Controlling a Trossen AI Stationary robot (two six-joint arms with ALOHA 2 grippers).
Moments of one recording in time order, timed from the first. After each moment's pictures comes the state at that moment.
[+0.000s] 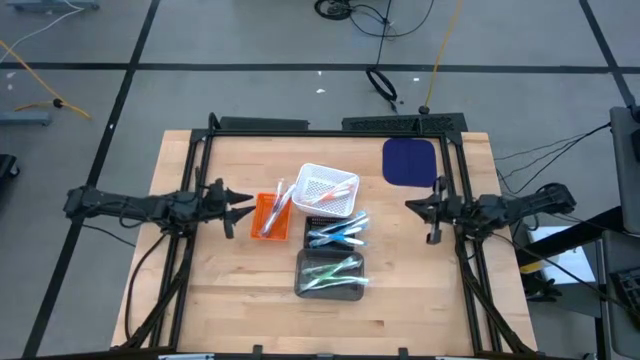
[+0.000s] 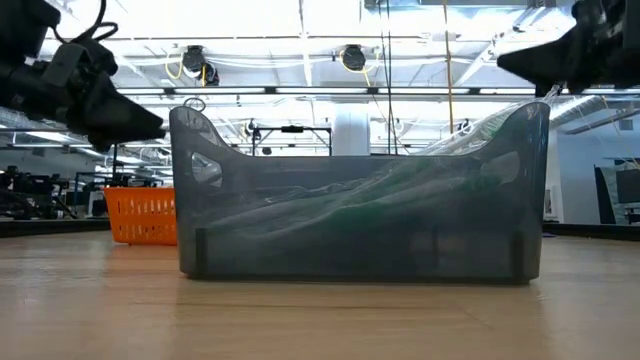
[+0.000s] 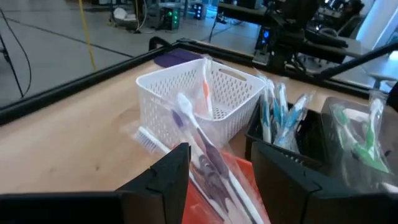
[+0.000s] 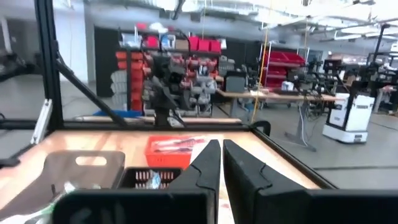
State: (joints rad) left arm -0.09 0.23 0.06 -0.03 -0.36 -0.25; right arm 0.28 0.08 0.09 0.13 0.44 -0.11
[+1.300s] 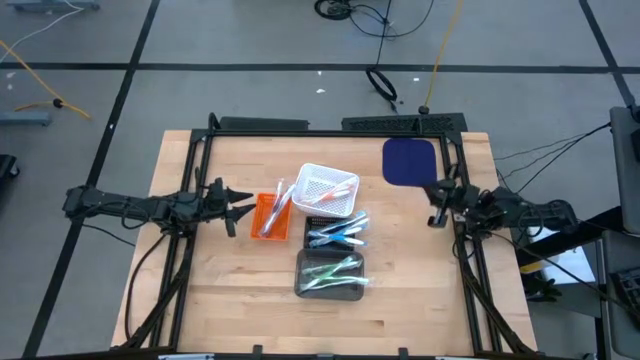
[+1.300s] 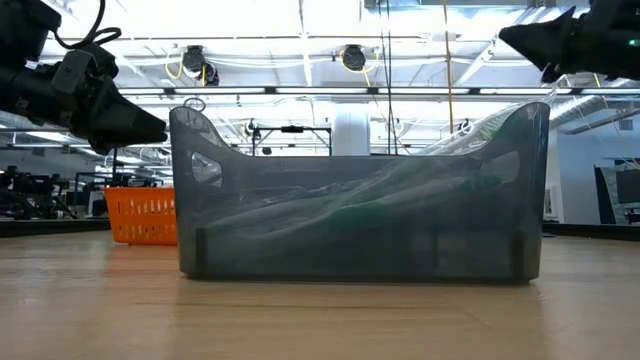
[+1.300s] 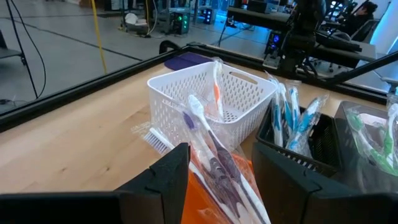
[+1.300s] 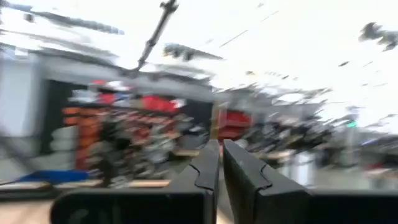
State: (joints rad) left arm -0.09 0.25 0.03 0.03 -0.40 -0.25; right arm 0.07 0.00 0.01 0.42 0.35 -0.25
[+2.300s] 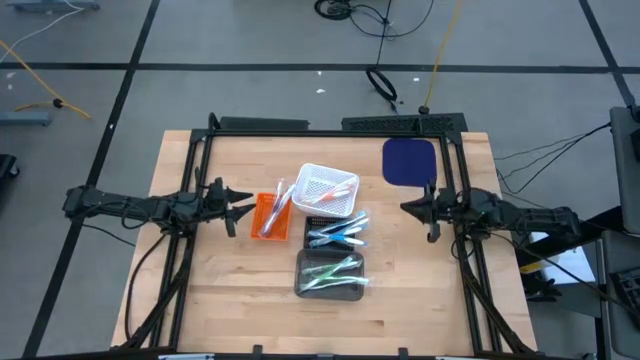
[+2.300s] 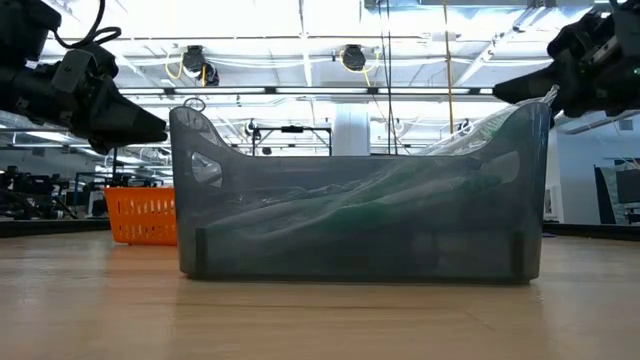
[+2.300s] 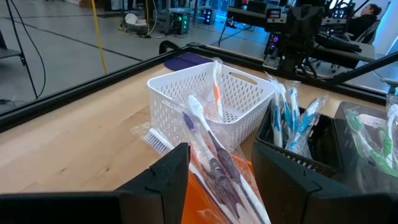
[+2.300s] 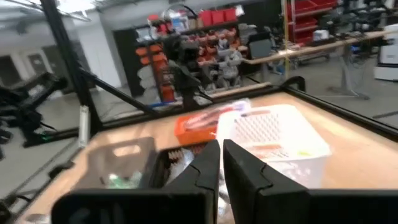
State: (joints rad) left arm -0.09 0.26 0.03 0.03 -0.40 -0.25; right arm -0.05 0.02 0.01 0.04 0.04 0.19
